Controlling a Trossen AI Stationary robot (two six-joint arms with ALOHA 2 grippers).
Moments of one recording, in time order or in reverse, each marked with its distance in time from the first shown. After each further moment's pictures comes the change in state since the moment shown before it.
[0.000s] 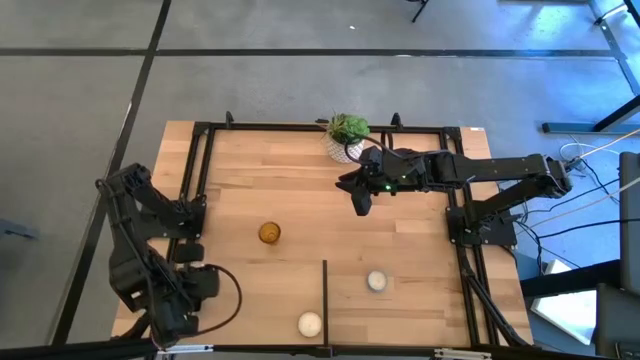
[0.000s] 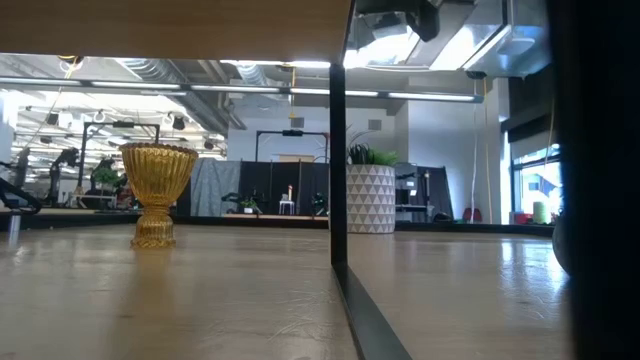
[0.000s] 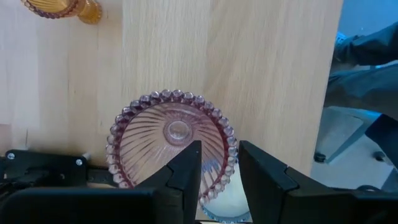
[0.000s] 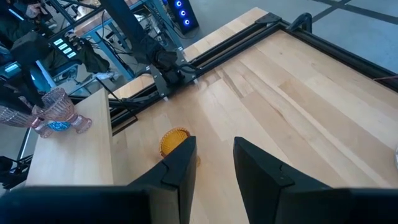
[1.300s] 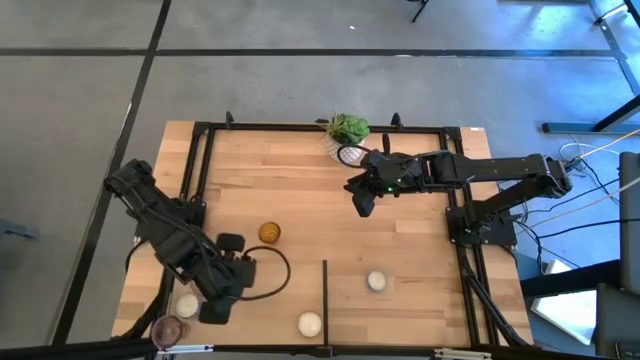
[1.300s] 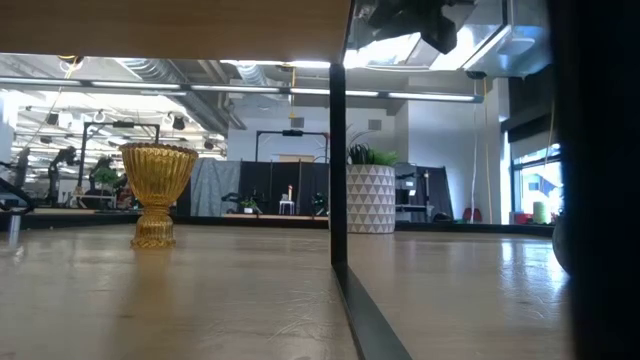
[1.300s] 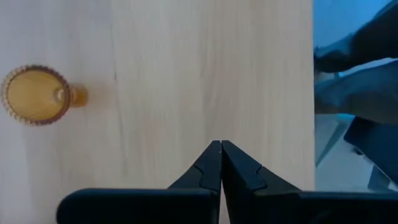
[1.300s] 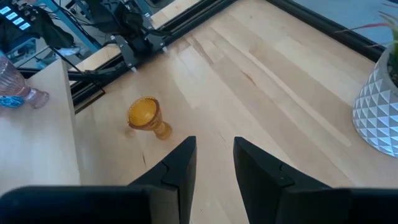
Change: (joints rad) left arm 0.283 -0.014 -0.045 0.214 0.090 0.431; right arm -0.001 0.000 0.000 -0.170 0.037 0.042
